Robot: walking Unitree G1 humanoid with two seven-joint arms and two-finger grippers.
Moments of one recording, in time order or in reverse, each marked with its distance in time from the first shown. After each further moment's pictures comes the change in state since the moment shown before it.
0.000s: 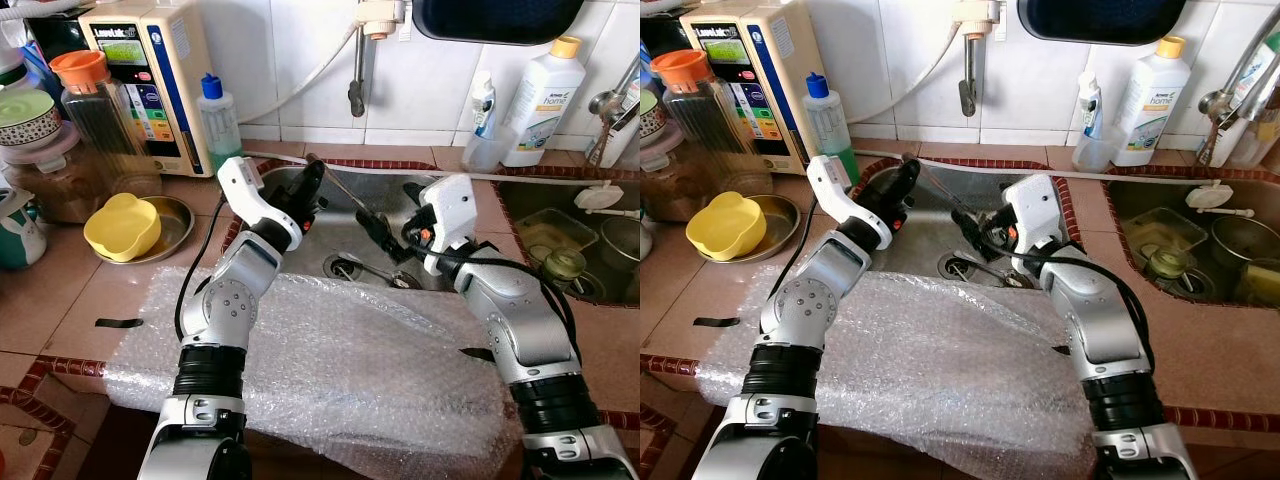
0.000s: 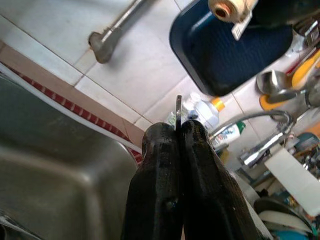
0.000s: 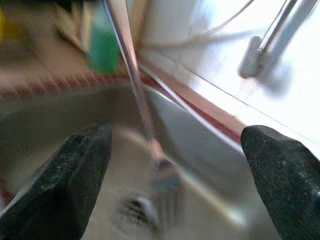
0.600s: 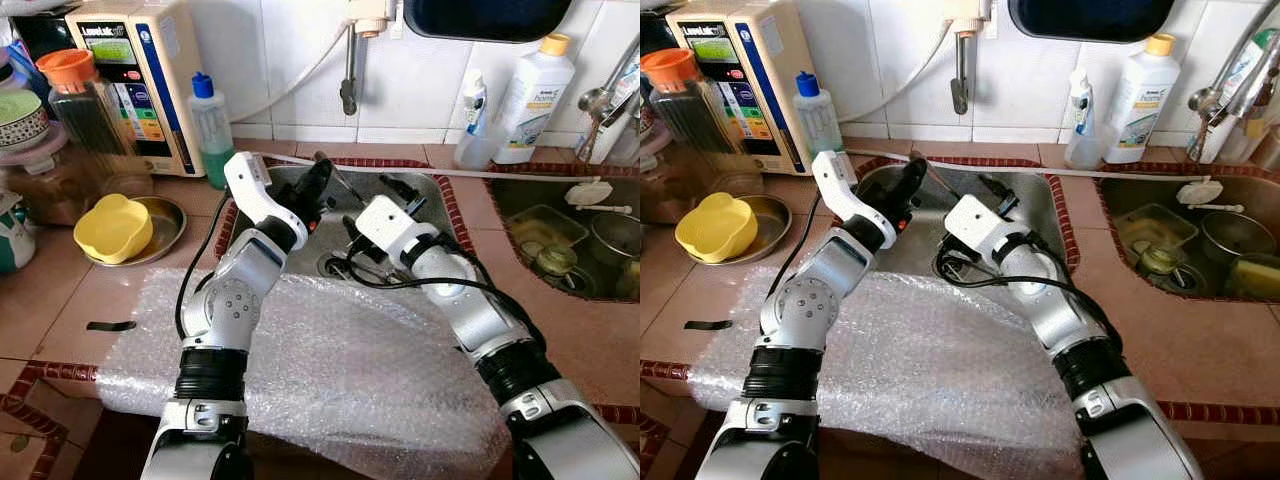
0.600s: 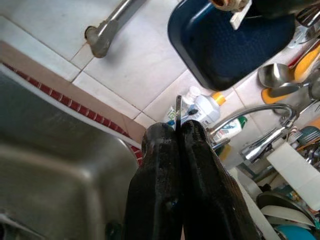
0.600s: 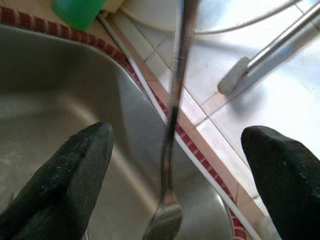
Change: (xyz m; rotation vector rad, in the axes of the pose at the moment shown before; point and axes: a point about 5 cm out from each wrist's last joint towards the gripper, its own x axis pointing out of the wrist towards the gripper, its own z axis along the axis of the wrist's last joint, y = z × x) left arm -0.002 -0.004 0.001 0.025 0.000 0.022; right arm 0.037 0.028 -0.004 -0.320 0.008 -0.079
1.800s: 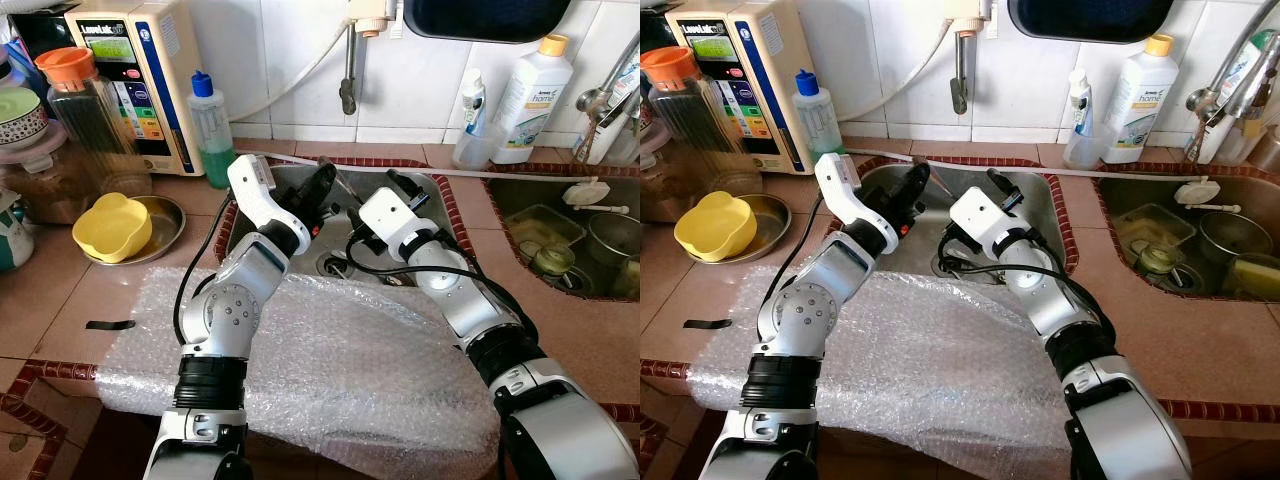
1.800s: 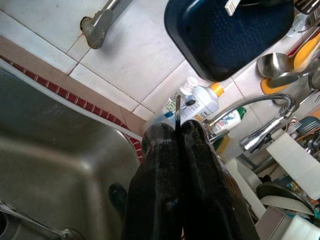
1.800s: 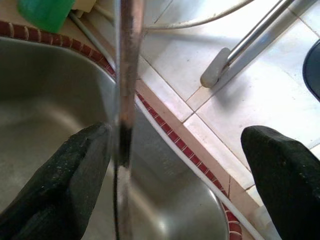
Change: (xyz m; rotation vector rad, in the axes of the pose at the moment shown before) left arm -0.004 -0.006 -0.004 0.018 0.028 -0.002; right arm 0.009 -0.006 -0.006 0.063 0.001 -0.075
